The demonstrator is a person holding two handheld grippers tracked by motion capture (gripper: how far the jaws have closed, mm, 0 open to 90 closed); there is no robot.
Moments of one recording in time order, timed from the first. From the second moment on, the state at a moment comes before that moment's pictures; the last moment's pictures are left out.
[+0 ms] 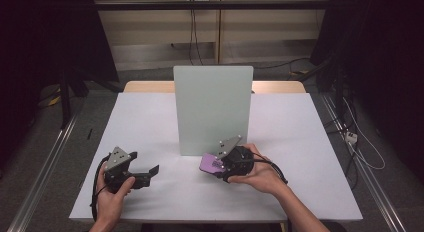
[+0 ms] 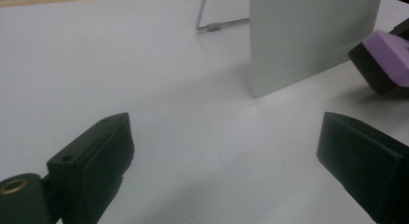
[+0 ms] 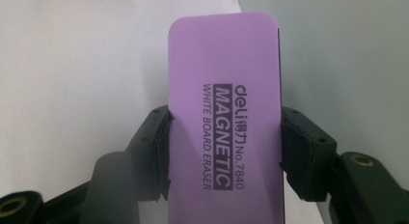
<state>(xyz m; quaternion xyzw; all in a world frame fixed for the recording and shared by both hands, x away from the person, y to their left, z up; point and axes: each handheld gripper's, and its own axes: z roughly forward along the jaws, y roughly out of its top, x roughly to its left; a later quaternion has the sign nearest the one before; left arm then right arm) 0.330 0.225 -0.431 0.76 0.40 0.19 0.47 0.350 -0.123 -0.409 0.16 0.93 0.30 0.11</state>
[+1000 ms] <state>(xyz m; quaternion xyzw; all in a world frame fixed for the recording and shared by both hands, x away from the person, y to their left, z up) 0.333 0.223 -0.431 0.77 0.40 0.18 0.47 0.355 -0.117 -0.431 0.18 0.94 0.29 0.05</state>
